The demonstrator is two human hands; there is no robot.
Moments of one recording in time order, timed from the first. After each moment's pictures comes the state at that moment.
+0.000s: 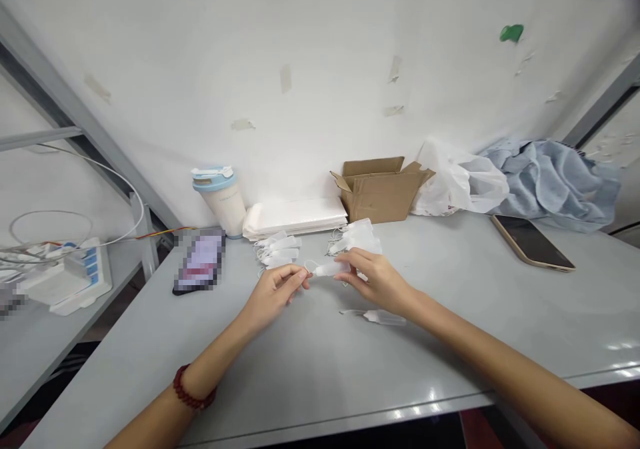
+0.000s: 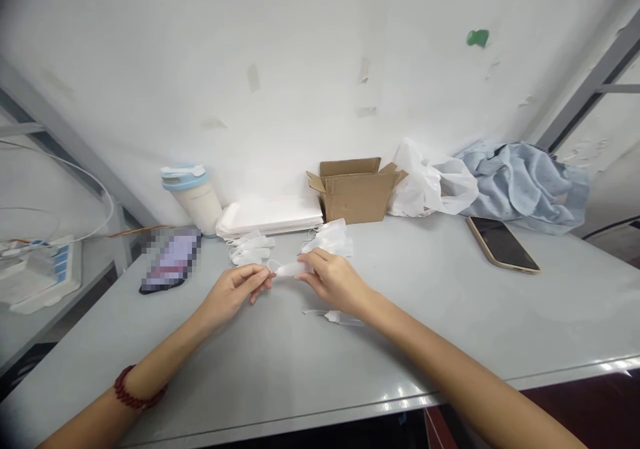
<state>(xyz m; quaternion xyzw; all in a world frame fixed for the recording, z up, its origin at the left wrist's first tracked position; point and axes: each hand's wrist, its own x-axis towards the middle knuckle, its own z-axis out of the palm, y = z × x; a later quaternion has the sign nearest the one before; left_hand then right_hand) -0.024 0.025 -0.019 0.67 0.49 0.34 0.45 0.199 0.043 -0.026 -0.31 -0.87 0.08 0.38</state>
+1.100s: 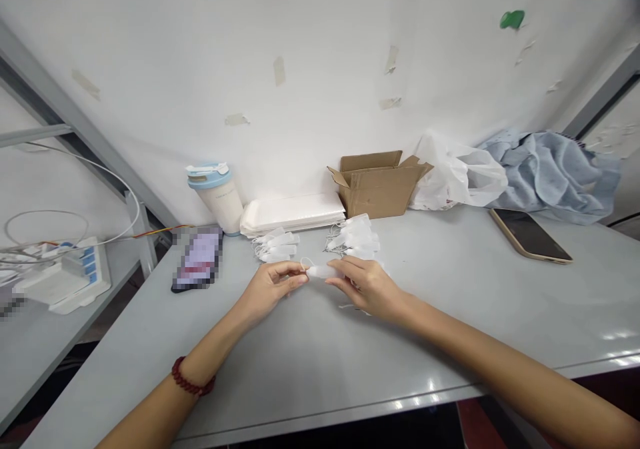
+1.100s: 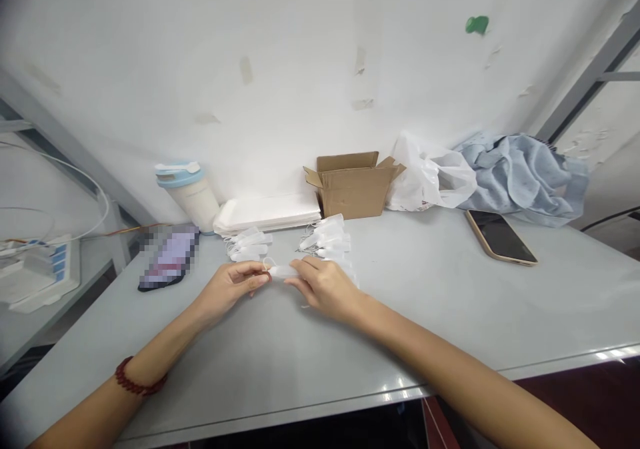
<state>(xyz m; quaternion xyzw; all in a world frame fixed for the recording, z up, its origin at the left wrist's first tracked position) -0.030 0.031 -0.024 0.64 0.47 0.35 0.50 0.188 0.031 -0.037 -0.29 -0.87 0.03 0.39</state>
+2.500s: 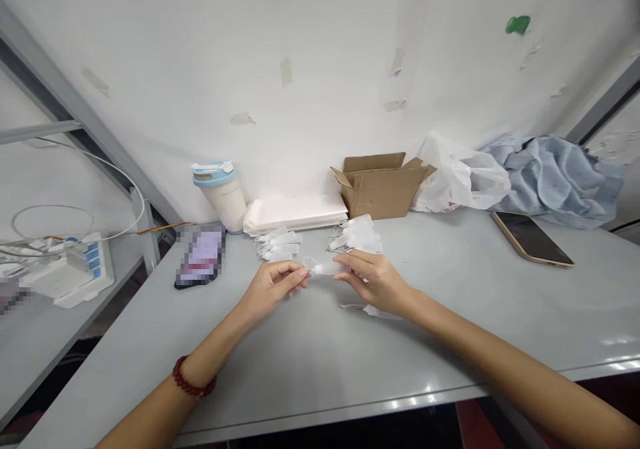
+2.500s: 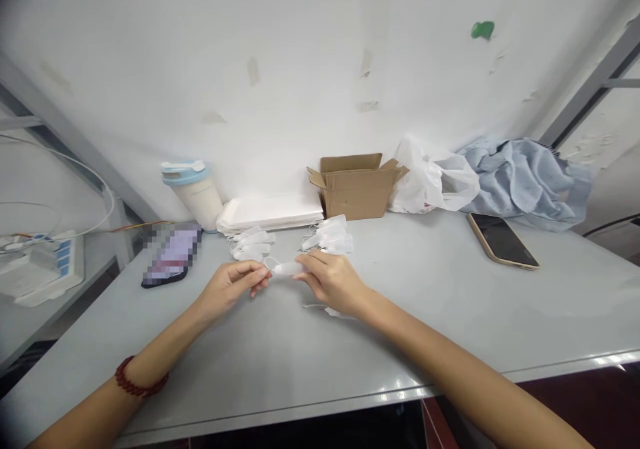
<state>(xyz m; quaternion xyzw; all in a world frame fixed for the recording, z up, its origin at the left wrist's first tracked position) -0.029 0.024 -0.011 0.66 0.46 0.36 0.48 0.197 0.037 -0.032 -0.29 -0.87 0.02 0.40</state>
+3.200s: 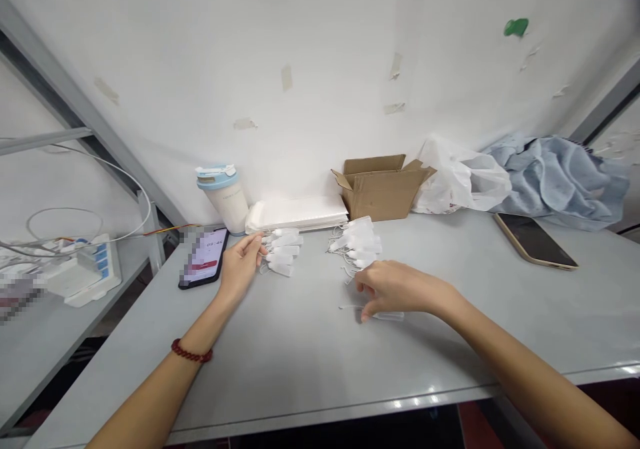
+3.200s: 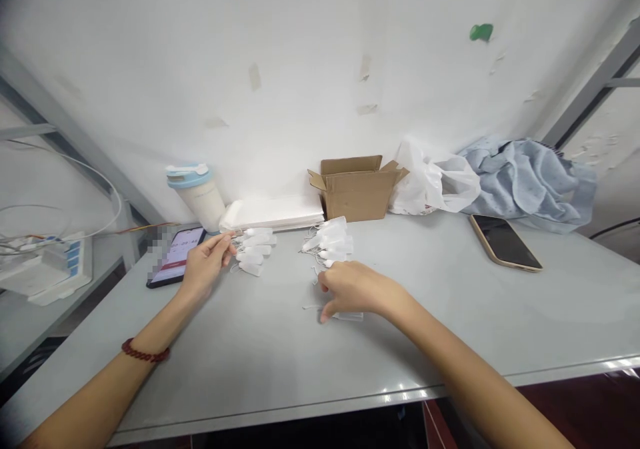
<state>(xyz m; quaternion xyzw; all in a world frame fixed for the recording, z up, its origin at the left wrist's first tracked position) -0.068 0.065 -0.026 0.51 0.58 0.56 0.29 0.220 0.028 0.014 -0.42 -0.89 0.16 0.02</state>
